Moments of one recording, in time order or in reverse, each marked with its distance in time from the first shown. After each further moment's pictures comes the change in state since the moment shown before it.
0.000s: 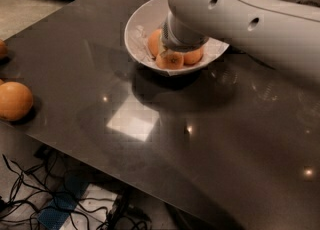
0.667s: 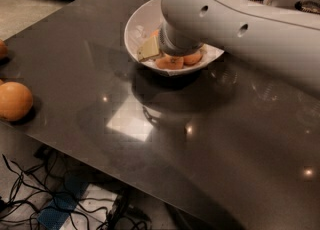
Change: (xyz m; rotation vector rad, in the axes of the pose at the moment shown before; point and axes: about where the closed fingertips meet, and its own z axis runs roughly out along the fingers) arm 0.008 0.003 0.009 0.016 0.017 -0.012
